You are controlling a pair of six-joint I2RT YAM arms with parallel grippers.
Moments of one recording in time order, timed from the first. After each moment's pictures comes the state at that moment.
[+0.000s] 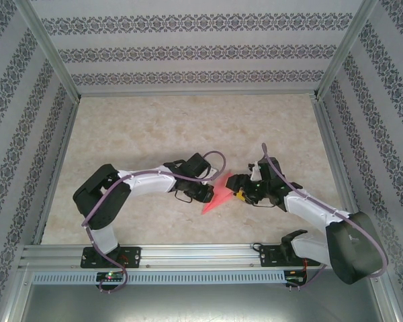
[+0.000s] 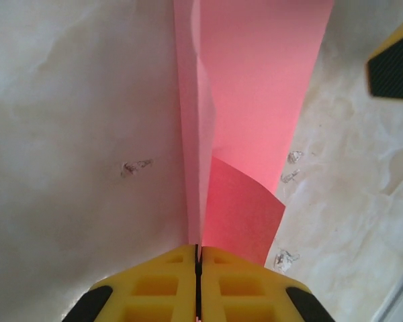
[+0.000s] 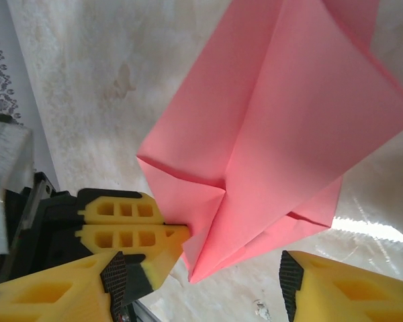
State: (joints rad) left arm -0.80 1.77 1.03 -0.35 0.37 -0.36; right arm 0.38 1.18 0.43 -0.11 -0.61 0.95
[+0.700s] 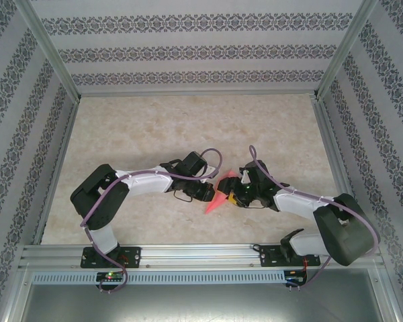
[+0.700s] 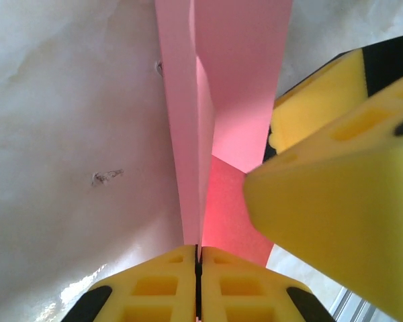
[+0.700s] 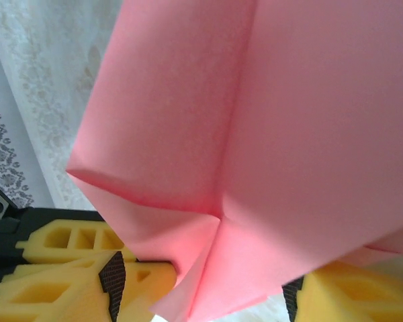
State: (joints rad) left arm -0.78 1.76 0.99 -0.26 0.47 -0.41; right arm 0.49 1.33 0.42 0.06 -0.54 1.08
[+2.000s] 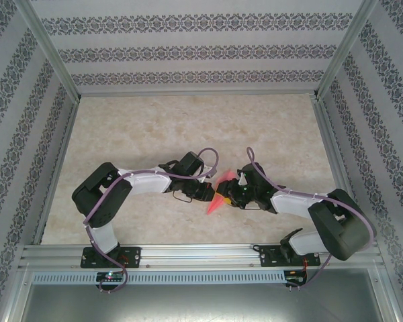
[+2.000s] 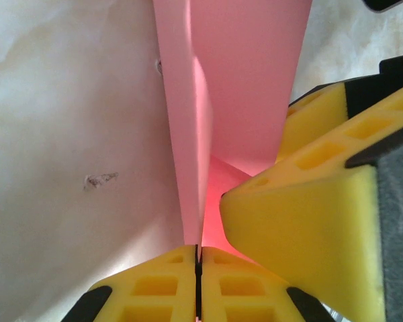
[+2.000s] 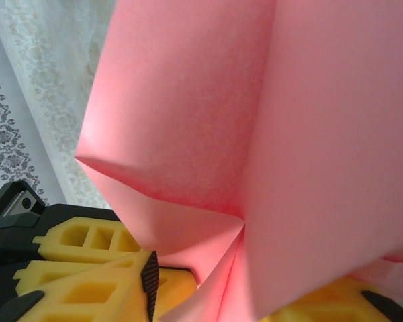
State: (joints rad) left arm -0.75 1.79 0.95 -0.16 0.56 -0.48; right arm 0.54 1.37 0.39 0.17 -0.53 1.18
